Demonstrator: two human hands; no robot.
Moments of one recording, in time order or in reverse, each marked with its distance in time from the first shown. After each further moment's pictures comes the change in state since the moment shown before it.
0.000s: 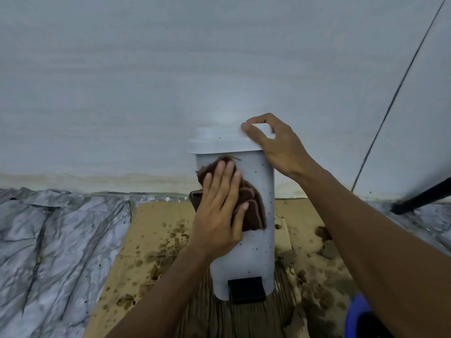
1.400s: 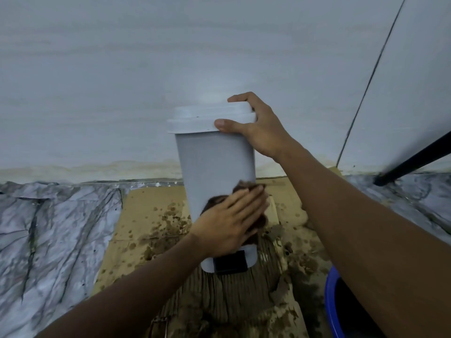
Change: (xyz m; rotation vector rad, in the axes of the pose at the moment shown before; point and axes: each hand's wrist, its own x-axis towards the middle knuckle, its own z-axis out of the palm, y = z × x) left_hand -0.034 0.023 0.013 0.288 -0.548 0.613; right_hand -0.022 -0.004 -0.006 0.176 -0.044 0.063
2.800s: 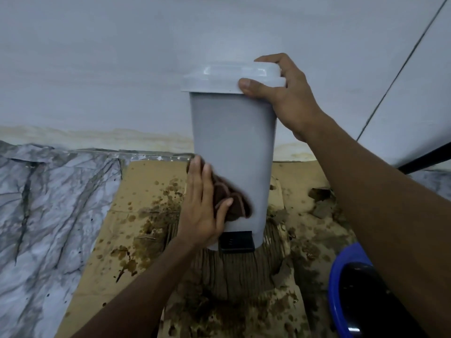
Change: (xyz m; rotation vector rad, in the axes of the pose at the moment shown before) left_hand -0.061 0.015 0.030 -0.548 0.428 -0.732; right_hand 0.006 0.005 0.012 0.009 0.073 -0.040
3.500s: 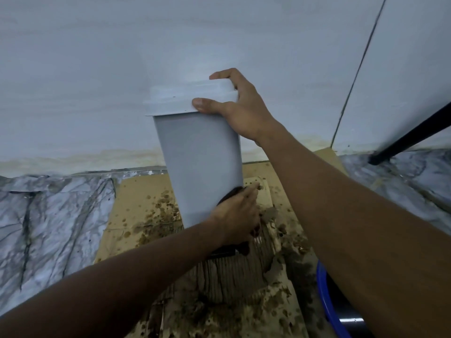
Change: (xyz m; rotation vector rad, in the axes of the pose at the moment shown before) left_hand 0.060 0.088 0.040 0.982 -0.963 0.989; right_hand -0.007 -0.001 -0.004 0.011 -0.017 0.034
